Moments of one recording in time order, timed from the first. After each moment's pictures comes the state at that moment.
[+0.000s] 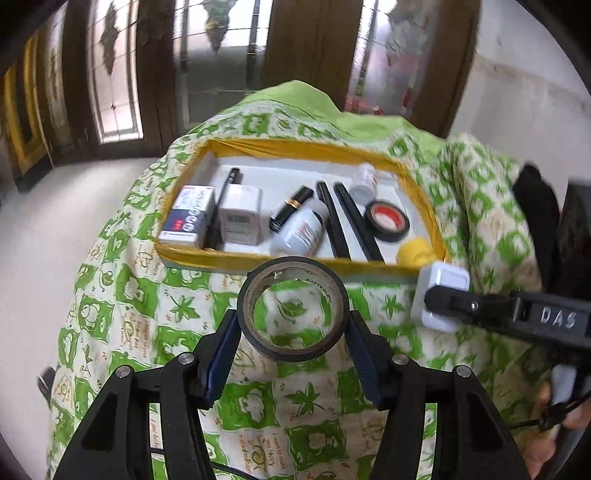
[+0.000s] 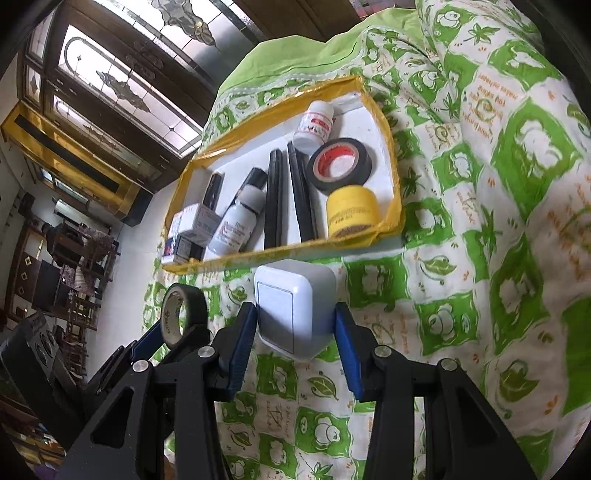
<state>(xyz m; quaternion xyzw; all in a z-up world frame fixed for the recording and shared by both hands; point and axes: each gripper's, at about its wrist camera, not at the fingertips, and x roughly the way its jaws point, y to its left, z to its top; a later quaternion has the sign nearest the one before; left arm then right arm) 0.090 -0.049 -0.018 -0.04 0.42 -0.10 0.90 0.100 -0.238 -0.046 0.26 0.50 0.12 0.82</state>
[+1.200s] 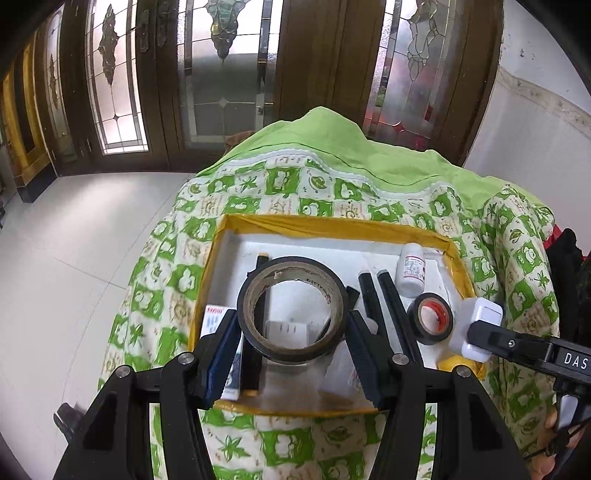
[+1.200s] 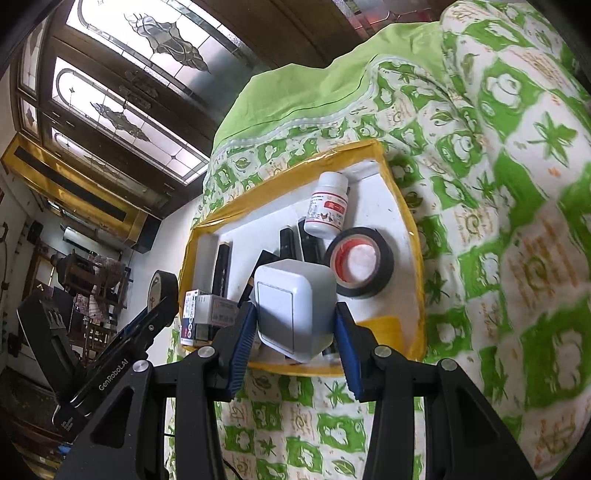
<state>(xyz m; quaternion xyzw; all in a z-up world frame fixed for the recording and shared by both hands) 0.208 -0.035 0.020 -0.01 0.42 -0.09 0.90 0.191 -0.251 -0.023 0.29 0.48 0.12 0.82</state>
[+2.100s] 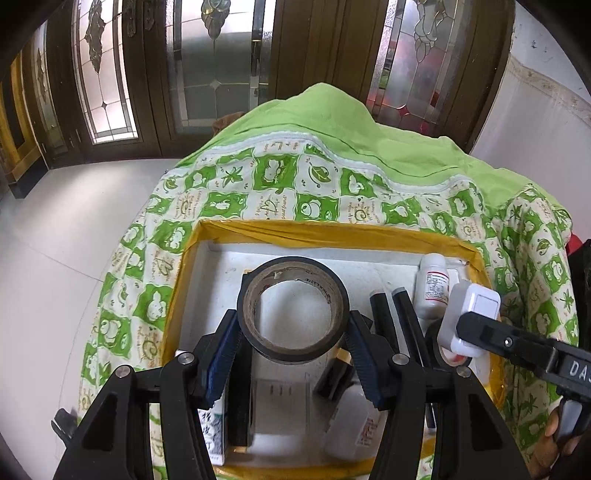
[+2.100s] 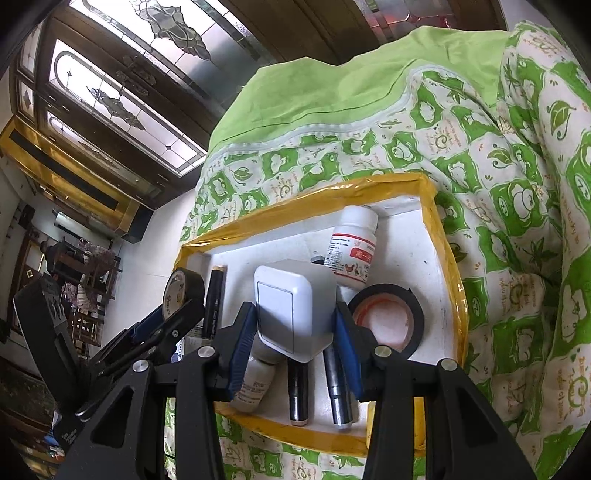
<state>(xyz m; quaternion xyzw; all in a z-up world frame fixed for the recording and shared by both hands) 0.267 -0.046 -0.007 -0.02 0.46 -0.09 0.88 0.249 -0.232 -0.029 0.26 0.49 0.12 0.82</state>
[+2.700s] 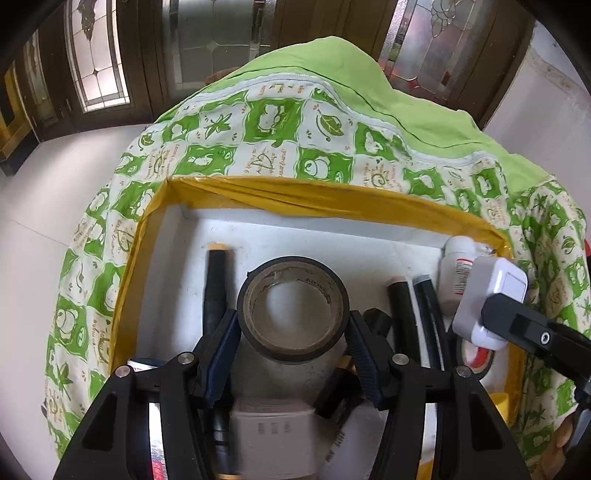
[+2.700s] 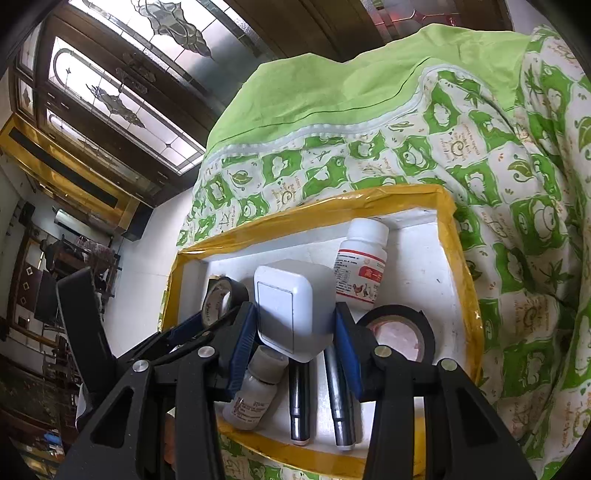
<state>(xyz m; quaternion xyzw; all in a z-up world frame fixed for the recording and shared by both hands) 0.296 -0.052 -0.047 -0.02 0.51 -0.09 0.85 0.277 -0.222 -0.035 0.25 0.50 0.12 0.82</state>
